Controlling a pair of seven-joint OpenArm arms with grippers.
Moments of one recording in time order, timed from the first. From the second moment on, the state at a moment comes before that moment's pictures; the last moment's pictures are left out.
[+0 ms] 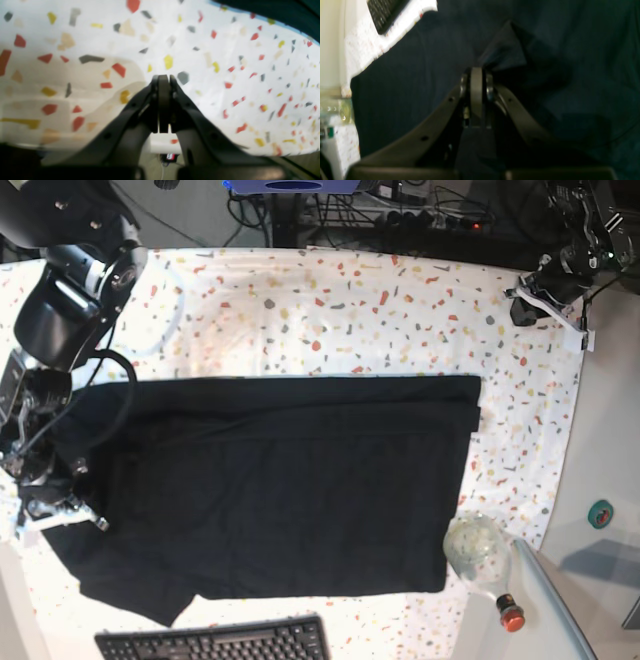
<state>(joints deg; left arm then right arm) 20.6 -13.2 -35.9 79.7 -29.1 -33.3 43.5 21.9 2.8 36.9 62.7 16.0 16.9 -45.3</state>
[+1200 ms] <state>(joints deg) 9.7 -4.4 -37.2 68.4 -29.6 -34.2 32.5 -8.7 7.6 36.0 87.7 42.4 16.2 -44.0</state>
